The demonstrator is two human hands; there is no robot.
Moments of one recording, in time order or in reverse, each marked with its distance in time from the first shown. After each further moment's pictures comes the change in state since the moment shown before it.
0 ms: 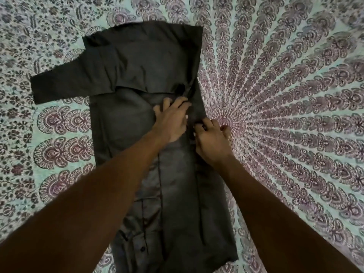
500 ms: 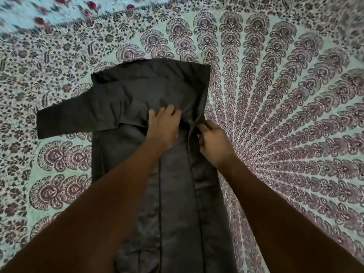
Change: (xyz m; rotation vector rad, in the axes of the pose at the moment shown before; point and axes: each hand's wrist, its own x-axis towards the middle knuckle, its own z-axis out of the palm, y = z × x) left_hand 0.078 -0.040 -0.039 0.275 0.075 -0.098; right_hand 0.123 0.022 -0.023 0.204 0.128 -0.058
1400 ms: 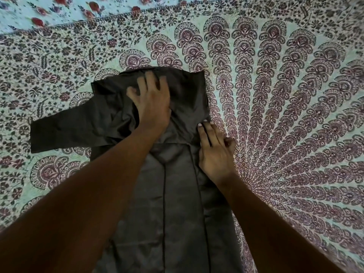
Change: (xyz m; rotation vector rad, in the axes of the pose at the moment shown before) left_hand 0.083 -0.048 -0.026 0.020 0.219 -0.342; right_hand 0.035 0.003 0.044 -0.200 0.139 0.025
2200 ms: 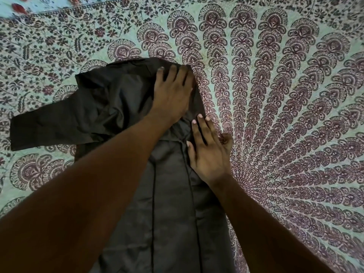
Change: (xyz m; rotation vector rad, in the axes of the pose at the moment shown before) left_hand 0.028 0.045 0.050 0.067 0.103 0.448; right_hand -0.003 0.004 0.005 -0.037 0.011 0.024
